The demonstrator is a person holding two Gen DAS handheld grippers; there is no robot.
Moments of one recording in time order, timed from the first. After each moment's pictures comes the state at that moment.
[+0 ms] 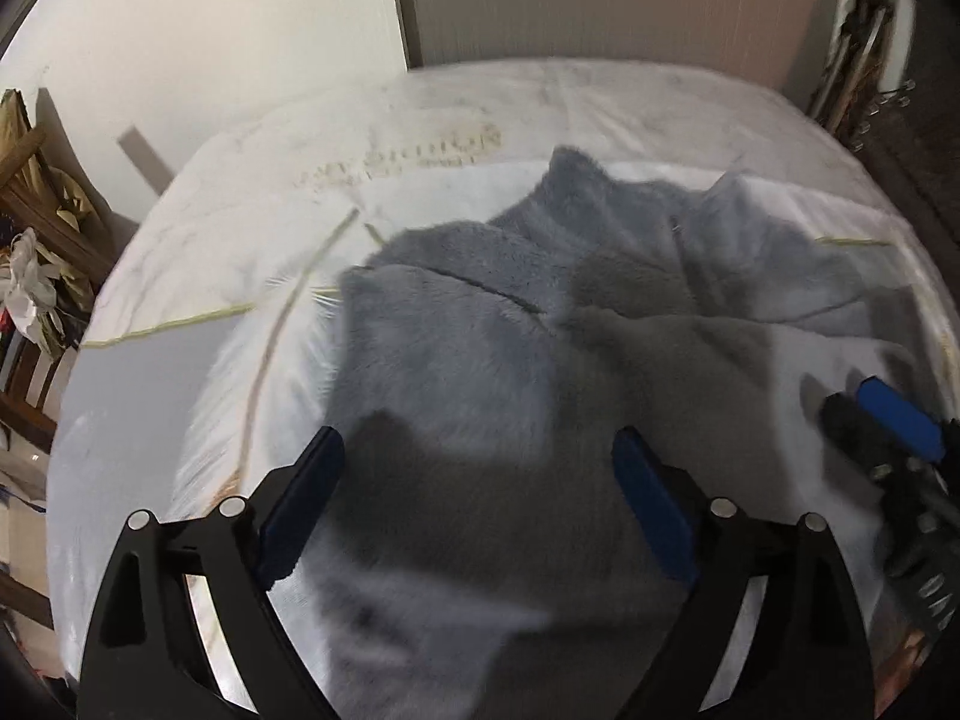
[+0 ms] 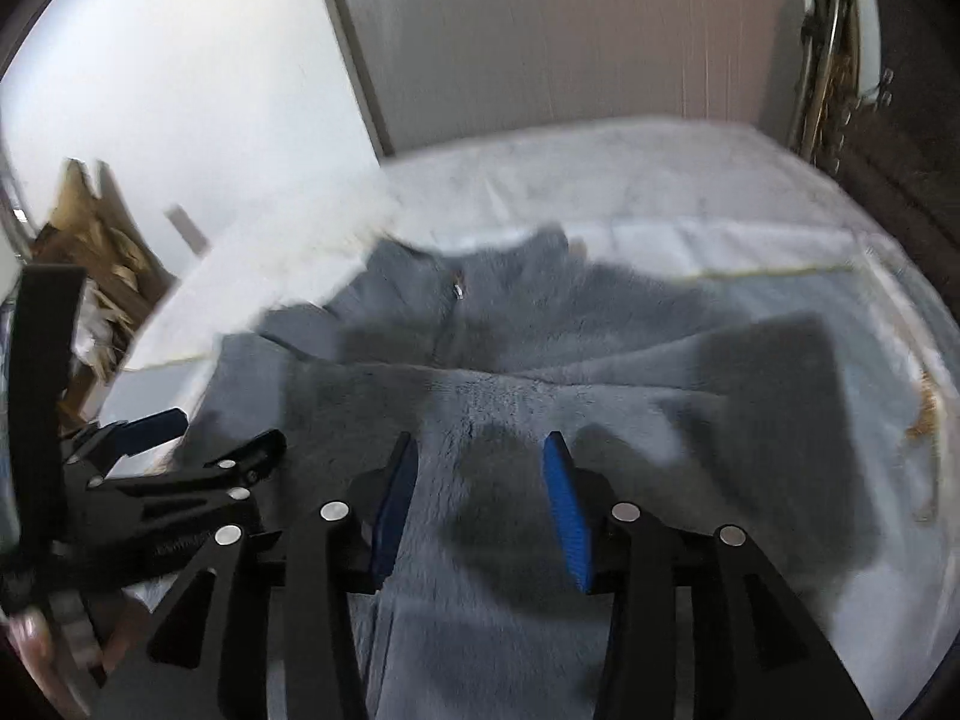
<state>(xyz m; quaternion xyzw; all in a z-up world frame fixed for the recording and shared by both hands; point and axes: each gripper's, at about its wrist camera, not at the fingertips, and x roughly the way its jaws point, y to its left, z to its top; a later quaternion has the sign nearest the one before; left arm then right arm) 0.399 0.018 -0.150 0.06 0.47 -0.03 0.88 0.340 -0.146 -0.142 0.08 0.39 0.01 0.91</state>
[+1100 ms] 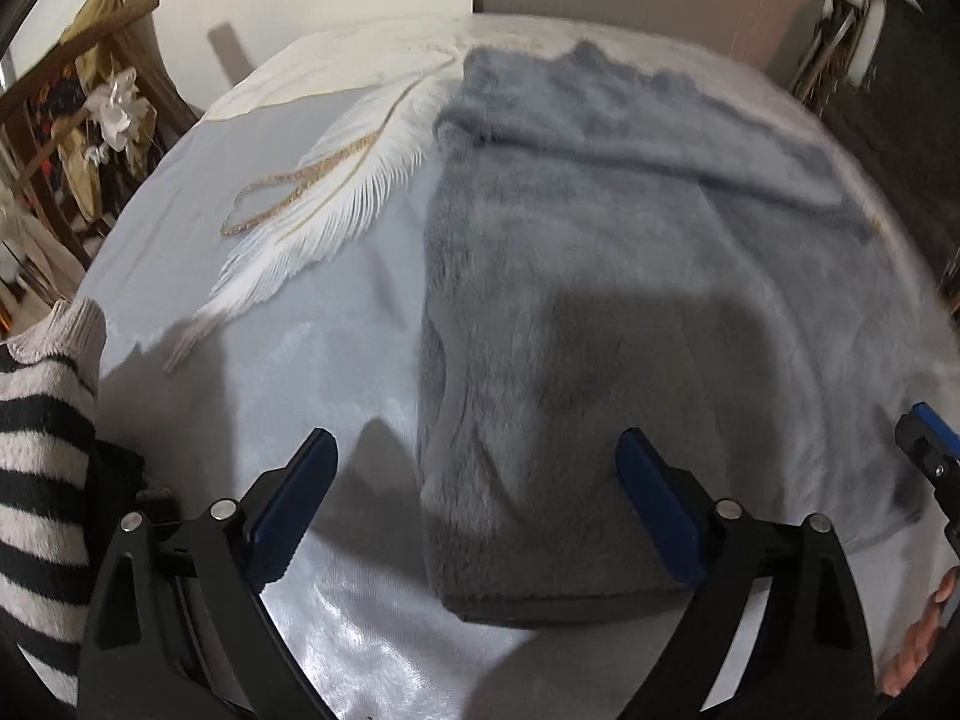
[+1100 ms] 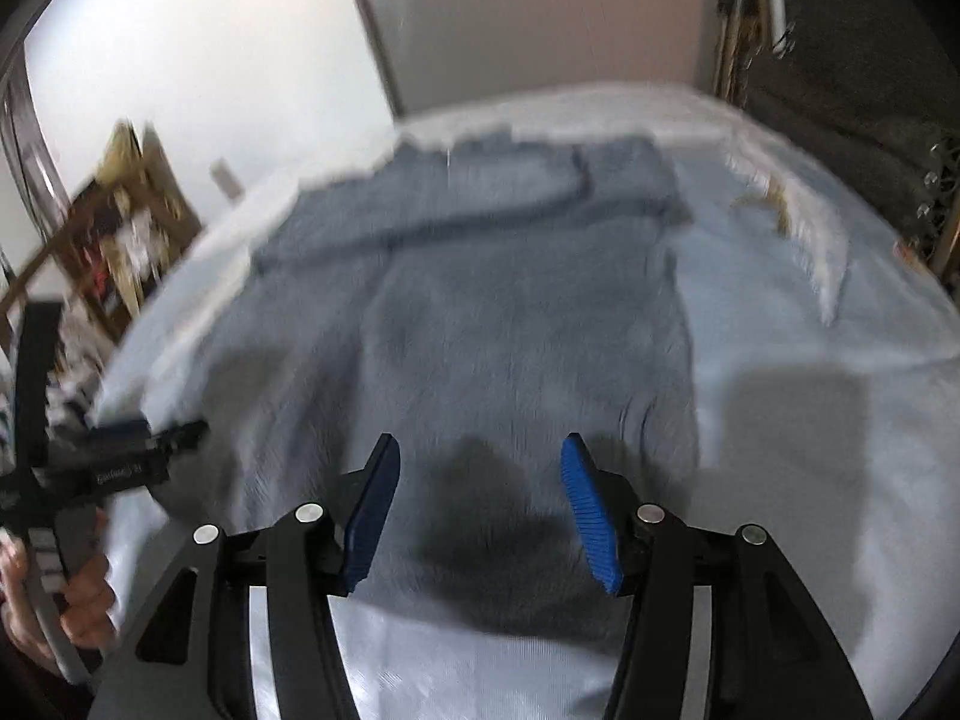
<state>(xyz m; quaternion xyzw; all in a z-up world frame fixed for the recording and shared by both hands) 0.173 0.060 -0.180 0.01 0.50 0.00 0.86 0.130 -0.161 -0.168 0.09 0.43 0.03 0.90</state>
